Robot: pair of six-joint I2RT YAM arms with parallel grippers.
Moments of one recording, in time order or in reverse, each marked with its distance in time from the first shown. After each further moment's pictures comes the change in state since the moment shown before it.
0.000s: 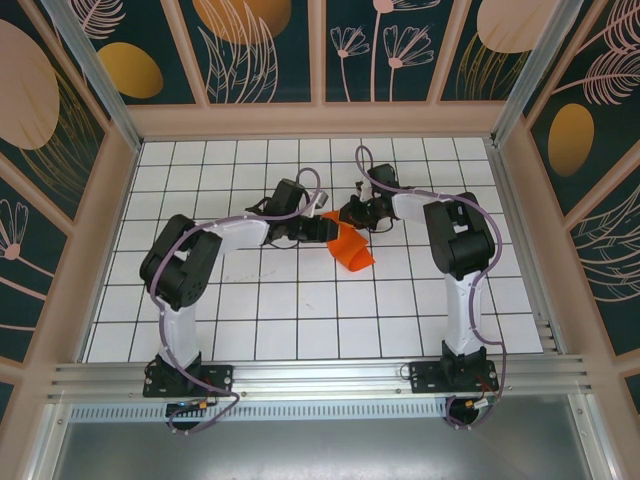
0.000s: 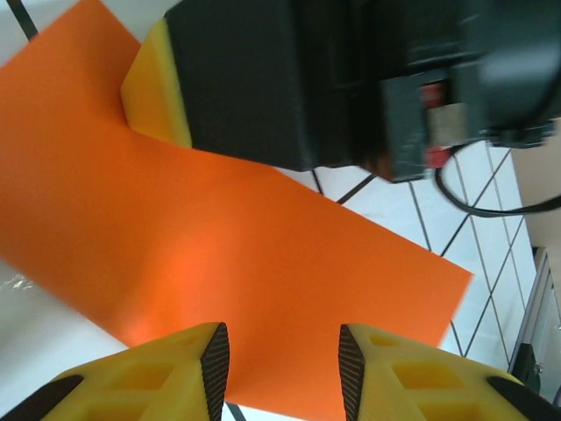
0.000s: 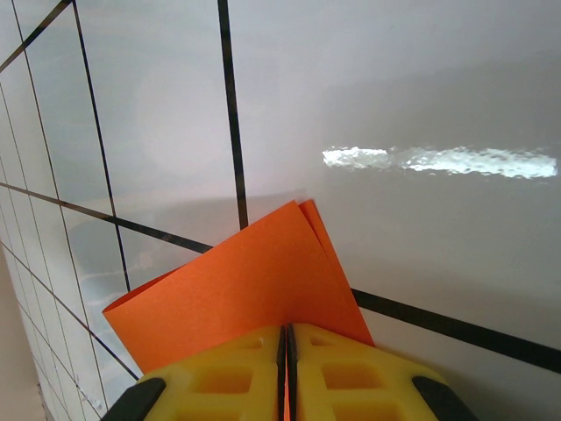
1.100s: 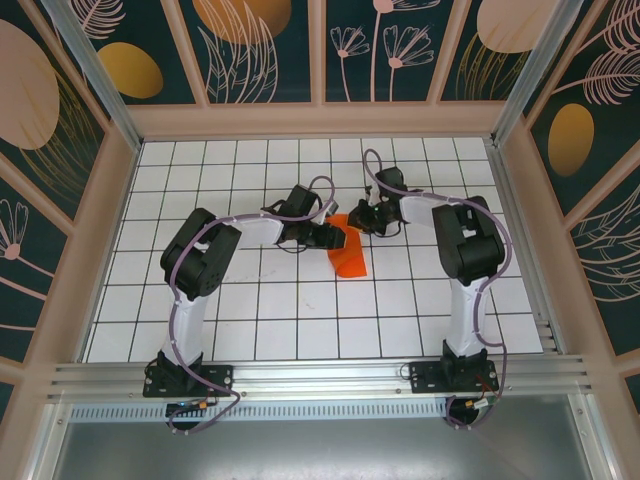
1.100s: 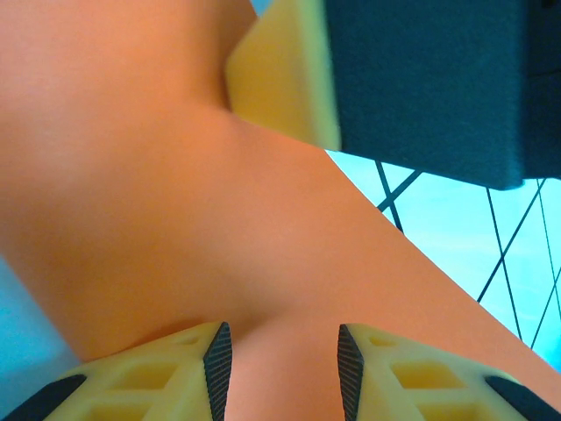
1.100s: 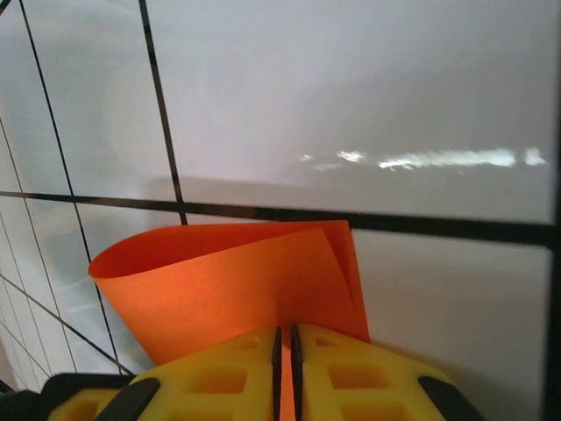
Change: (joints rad) left arm -0.032 0.120 0.090 -0.077 -0.029 0.068; right arm -0.032 -0.097 -0.098 -0.041 0.051 -0.008
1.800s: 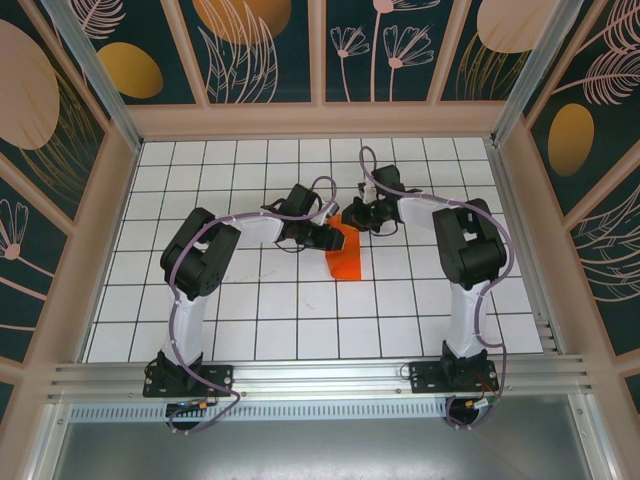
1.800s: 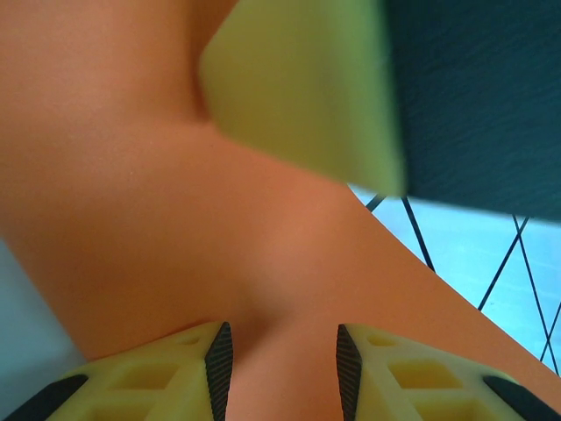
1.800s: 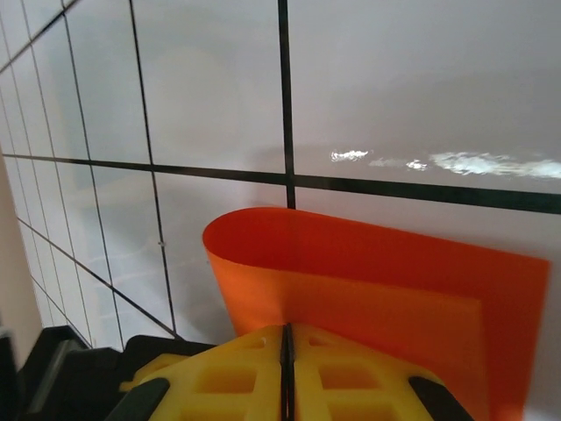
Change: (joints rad) left arm 0.003 0.000 0.019 -0.056 0.003 0.081; right arm 0.040 -0.011 0.011 0.038 -0.070 0.000
